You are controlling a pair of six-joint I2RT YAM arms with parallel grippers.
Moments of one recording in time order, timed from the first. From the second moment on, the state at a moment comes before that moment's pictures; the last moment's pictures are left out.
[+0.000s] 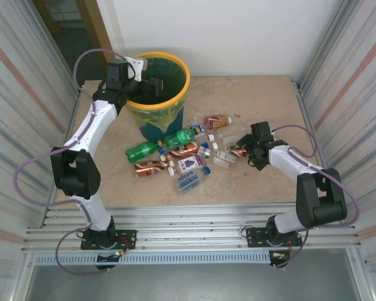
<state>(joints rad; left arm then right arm) -0.20 1.77 1.67 -0.38 0.30 -0.07 0.21 1.45 0.81 -0.41 0.07 1.06</state>
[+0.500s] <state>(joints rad) -0.20 1.47 1.46 -0.34 0.34 -0.13 0.19 1.50 0.81 -0.39 0.06 1.06</state>
